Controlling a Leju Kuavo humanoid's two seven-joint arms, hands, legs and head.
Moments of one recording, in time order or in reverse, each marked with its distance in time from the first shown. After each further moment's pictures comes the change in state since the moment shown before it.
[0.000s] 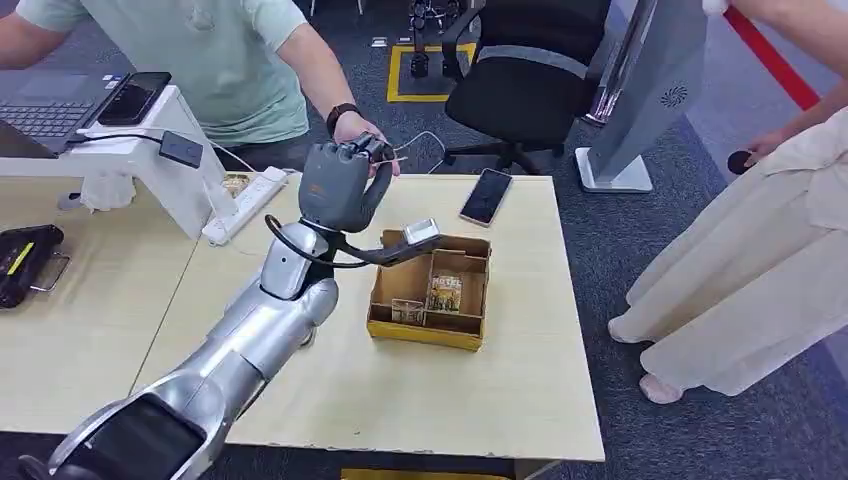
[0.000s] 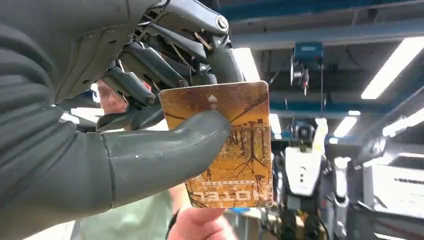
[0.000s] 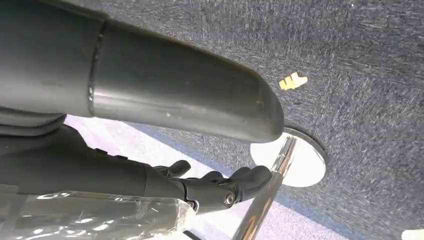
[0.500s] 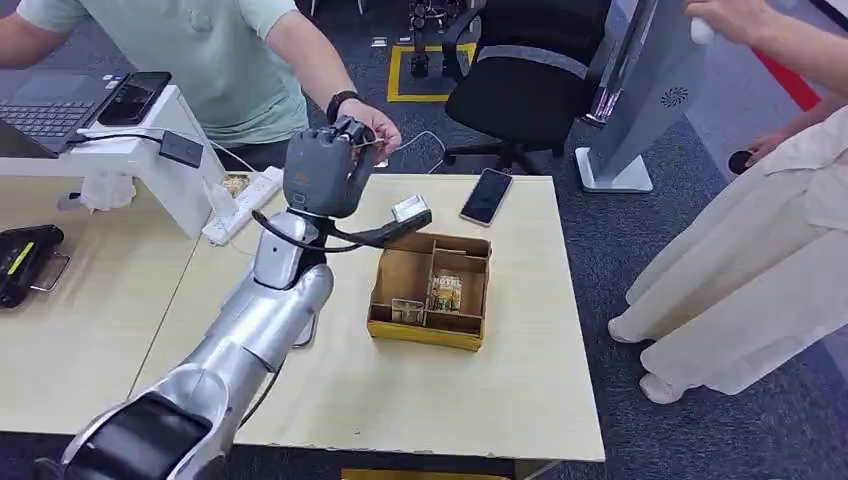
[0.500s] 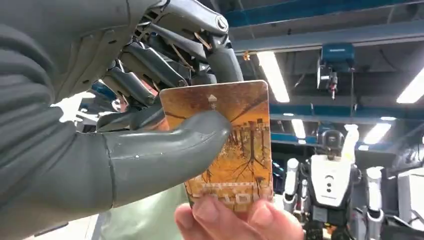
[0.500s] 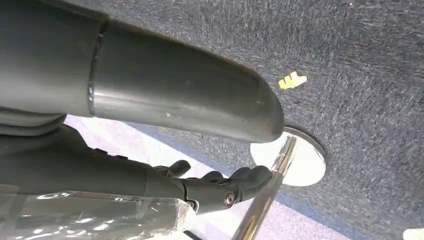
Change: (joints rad) left arm -0.002 -0.056 0.193 0.029 -0.130 0.002 -0.022; right arm -0.004 0.000 0.001 0.000 0.000 0.000 0.006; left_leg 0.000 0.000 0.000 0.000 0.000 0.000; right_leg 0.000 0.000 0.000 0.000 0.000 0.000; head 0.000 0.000
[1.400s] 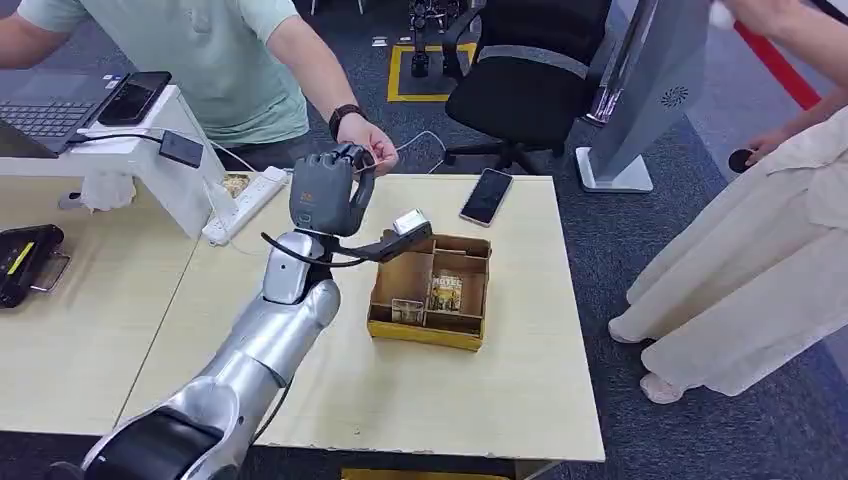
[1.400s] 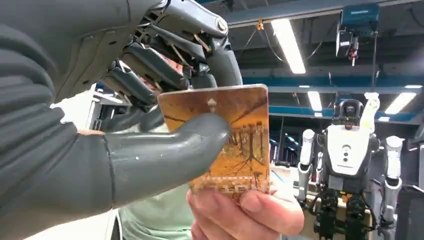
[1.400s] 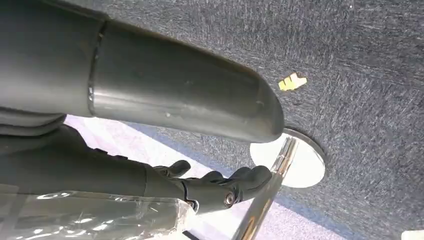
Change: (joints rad) left arm 0.046 -0.051 0.095 0.069 -0.037 0.001 -0.036; right arm 0.000 0.001 0.000 0.005 -0.001 0.000 -0.003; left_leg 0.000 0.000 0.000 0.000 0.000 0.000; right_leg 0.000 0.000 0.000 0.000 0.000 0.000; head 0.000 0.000
